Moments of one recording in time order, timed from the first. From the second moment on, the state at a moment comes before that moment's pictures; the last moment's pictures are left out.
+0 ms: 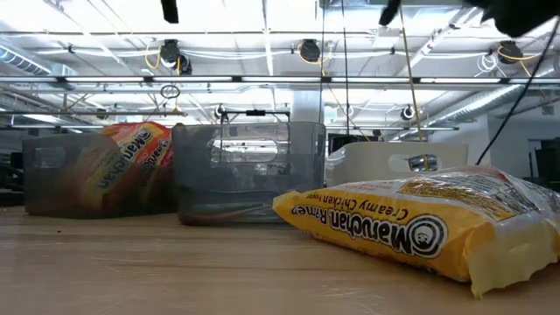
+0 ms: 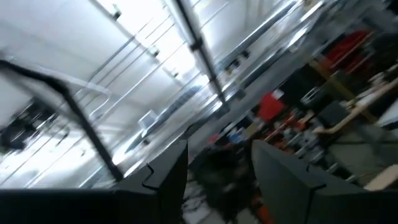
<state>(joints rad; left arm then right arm) -0.25 1.08 0.66 0.69 -0.50 -0.37 0.03 1.06 0.52 1.11 0.16 0.70</state>
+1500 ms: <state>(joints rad) 0.00 1.08 0.66 0.79 0.10 -0.61 0.07 1.41 1.06 0.49 0.21 0.51</state>
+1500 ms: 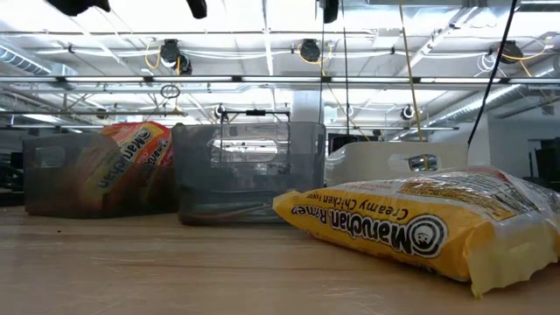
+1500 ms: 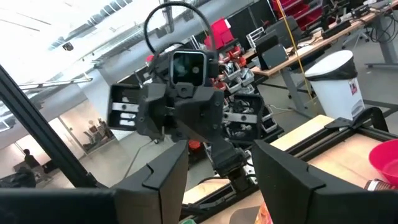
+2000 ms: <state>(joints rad) 0.21 1.08 0.71 0.77 0.33 -0.70 -0.09 1.41 1.06 0.44 -0.01 0.67</state>
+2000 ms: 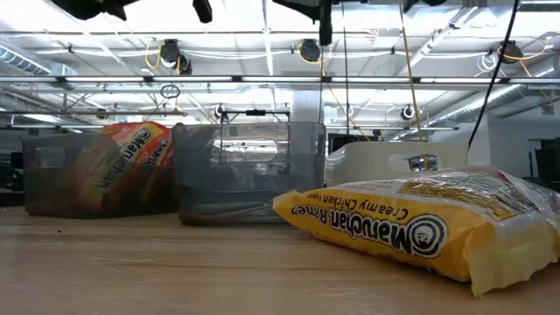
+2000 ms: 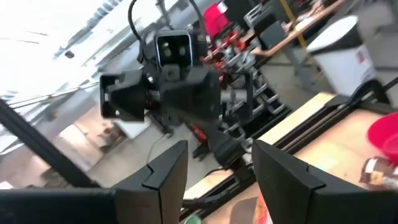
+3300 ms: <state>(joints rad) 0.63 1.12 0.94 -0.13 0.28 -0.50 -0.66 1.78 1.32 0.30 -1.05 0.70</state>
